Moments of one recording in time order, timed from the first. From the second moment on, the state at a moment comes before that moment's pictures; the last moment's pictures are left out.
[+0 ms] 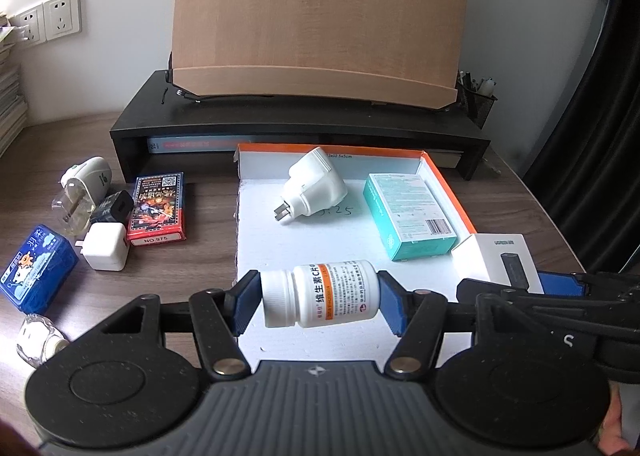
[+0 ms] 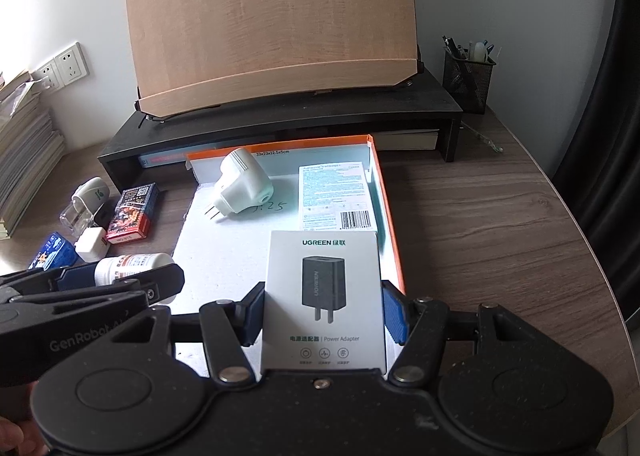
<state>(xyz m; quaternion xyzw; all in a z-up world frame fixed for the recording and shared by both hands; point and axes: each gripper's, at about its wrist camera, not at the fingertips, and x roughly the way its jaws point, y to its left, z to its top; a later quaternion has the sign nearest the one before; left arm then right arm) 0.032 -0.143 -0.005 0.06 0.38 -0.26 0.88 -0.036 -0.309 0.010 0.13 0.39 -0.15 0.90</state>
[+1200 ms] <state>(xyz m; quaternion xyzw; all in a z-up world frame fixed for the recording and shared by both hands) 0.038 -0.142 -0.006 0.06 0.38 -0.26 0.88 -0.022 -0.308 0.010 0.13 0.39 -0.14 0.90</state>
